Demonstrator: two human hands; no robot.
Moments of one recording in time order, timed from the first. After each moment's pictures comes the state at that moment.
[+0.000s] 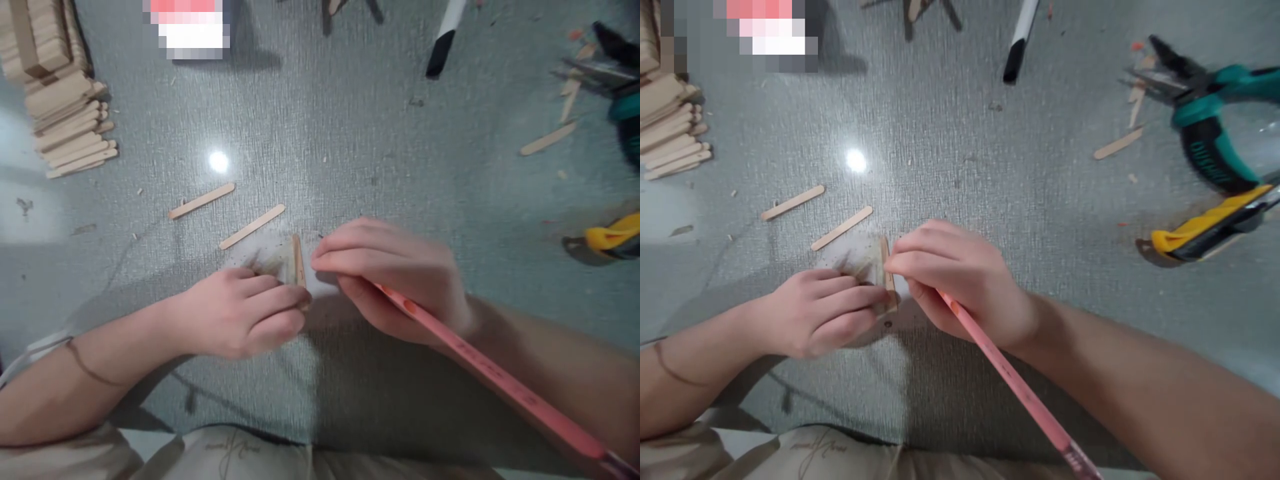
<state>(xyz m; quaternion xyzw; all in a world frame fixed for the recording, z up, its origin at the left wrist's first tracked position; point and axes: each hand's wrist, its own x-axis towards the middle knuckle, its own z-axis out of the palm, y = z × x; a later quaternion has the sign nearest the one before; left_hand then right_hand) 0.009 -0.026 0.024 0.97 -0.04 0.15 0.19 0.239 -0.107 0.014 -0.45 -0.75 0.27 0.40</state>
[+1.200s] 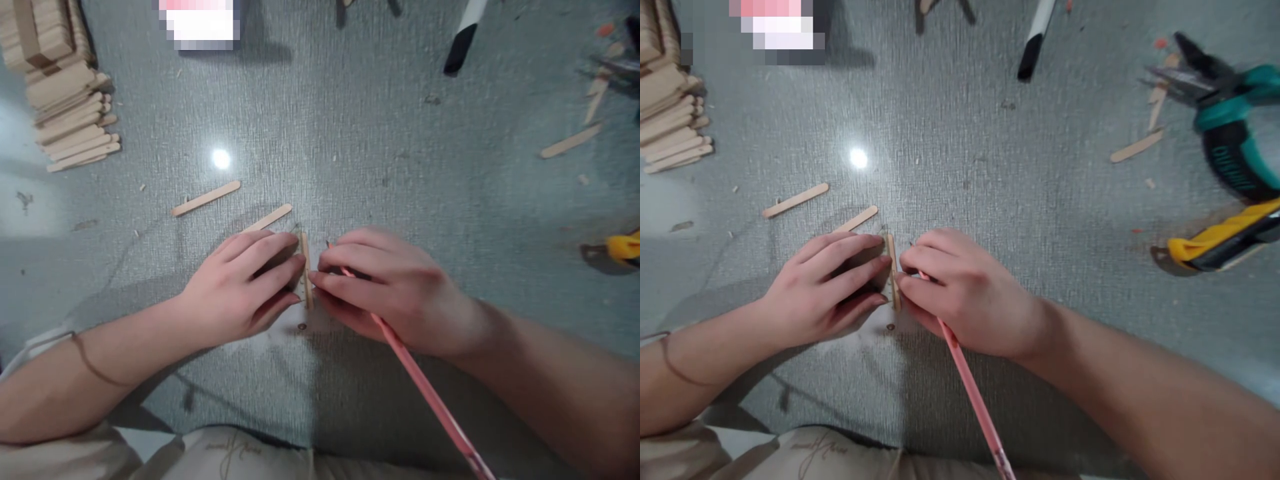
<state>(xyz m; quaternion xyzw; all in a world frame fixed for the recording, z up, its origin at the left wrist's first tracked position) 0.005 -0.026 0.013 0.96 0.14 0.13 0.19 0.237 -0.112 0.005 -0.44 -0.83 0.20 0.28</state>
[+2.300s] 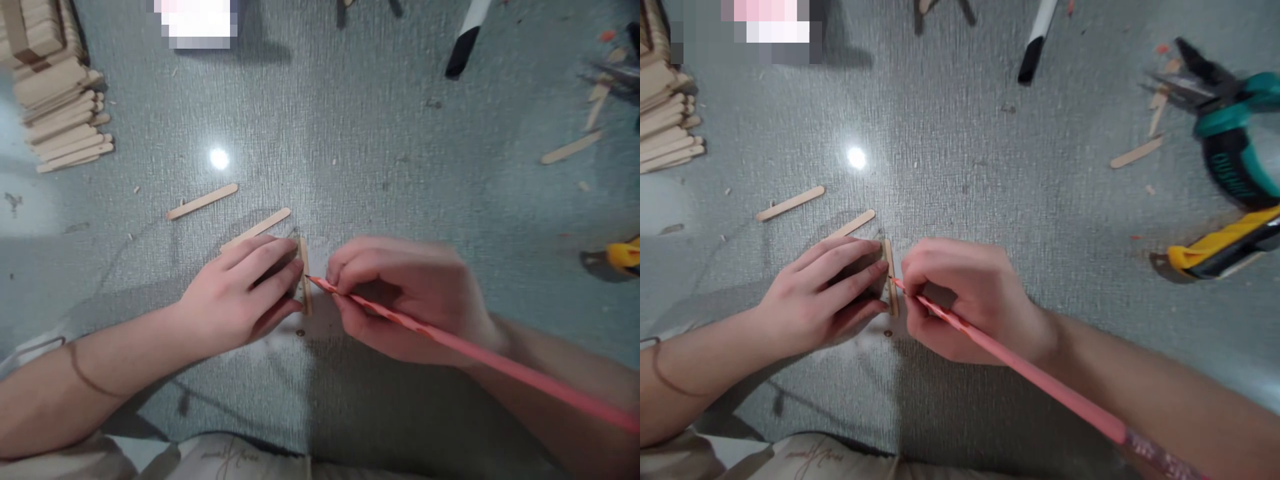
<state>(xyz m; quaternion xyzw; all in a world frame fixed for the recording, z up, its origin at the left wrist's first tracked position) 0.009 -0.028 0.015 0.96 0.14 0.14 0.20 0.234 -0.112 0.010 -0.47 -0.66 0.39 0.43</state>
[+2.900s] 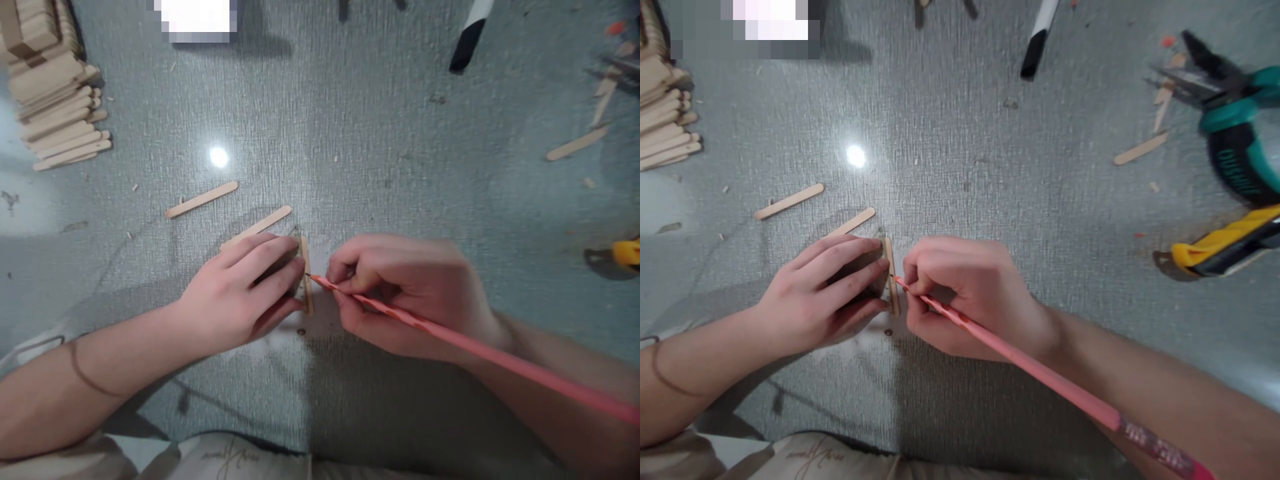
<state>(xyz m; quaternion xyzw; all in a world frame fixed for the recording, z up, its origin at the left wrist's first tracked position) 0.011 -0.027 0.016 0.96 0.14 0.14 0.20 0.234 -0.112 0.016 -0.51 -0.68 0.35 0.38</state>
